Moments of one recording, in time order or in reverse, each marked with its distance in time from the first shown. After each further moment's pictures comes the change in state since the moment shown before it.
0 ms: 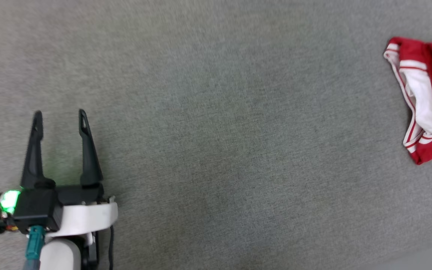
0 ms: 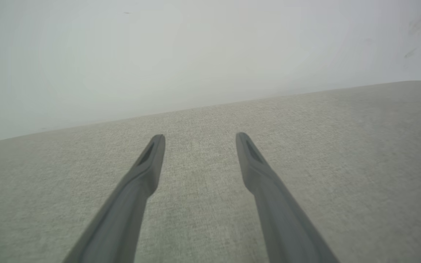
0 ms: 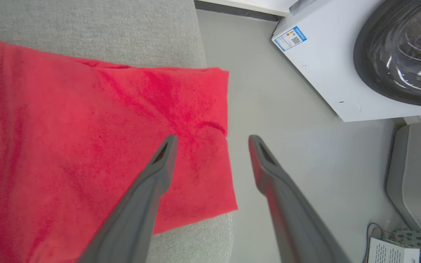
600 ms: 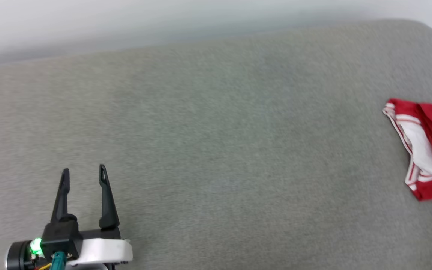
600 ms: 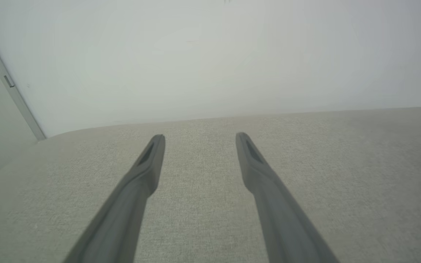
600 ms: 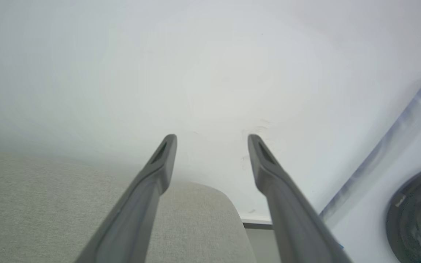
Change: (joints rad) left arm 0.158 -0.077 -0.008 0.107 -0.051 0.018 0.000; right arm 0.160 0.239 -0.275 -0.226 -0.277 0.000 -0.579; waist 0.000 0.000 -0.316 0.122
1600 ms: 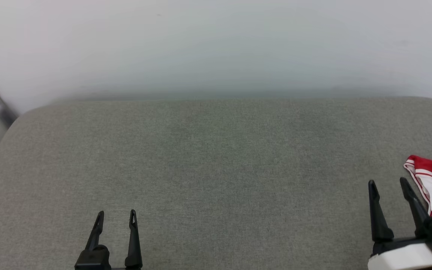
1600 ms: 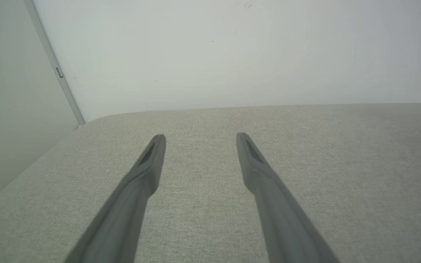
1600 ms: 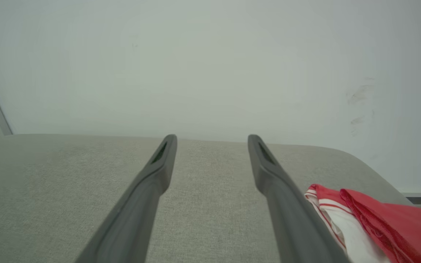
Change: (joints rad) left arm 0.105 -0.023 -0.057 0.146 0.012 -0.051 0.000; right arm 0.728 0.463 -0.116 -0.445 -0.142 0.000 -0.043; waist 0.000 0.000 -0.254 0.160
